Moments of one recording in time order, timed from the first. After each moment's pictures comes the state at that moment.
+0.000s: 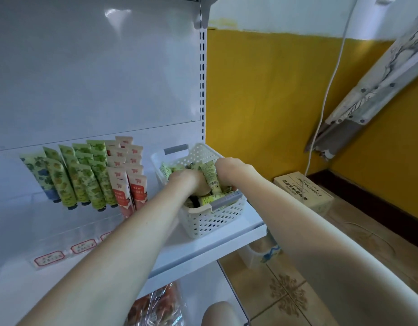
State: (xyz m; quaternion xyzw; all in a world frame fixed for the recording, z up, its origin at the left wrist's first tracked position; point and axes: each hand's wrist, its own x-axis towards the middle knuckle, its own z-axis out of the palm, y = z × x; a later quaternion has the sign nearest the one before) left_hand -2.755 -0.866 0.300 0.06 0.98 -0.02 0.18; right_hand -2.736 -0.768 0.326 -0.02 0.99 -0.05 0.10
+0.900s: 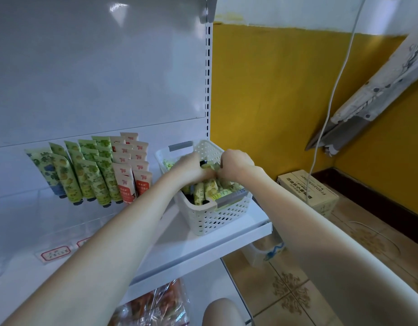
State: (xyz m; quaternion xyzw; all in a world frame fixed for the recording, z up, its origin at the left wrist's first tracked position) left_hand -2.759 -0.889 0.304 0.09 0.96 0.27 0.05; right_hand -2.750 -0.766 0.317 -0.02 1.00 -0.09 0.02
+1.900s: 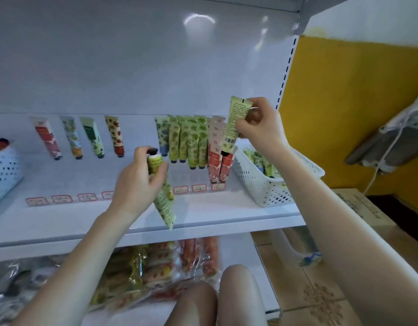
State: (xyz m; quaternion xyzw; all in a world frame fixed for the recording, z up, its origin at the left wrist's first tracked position) left_hand -2.540 -1.084 0.300 -0.03 0.89 0.34 -0.31; right_hand -2.635 -0.881 0.379 -0.22 0.77 -0.58 -0.14
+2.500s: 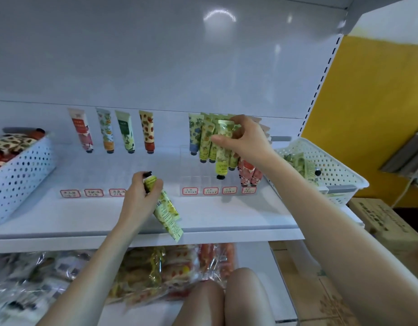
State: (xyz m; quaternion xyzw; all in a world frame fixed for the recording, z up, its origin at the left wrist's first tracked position) left_hand -2.548 -1.156 0.236 -0.18 0.81 0.50 -0.24; right_hand -2.651 -0.963 0.348 -0.25 0.86 -0.45 -0.08
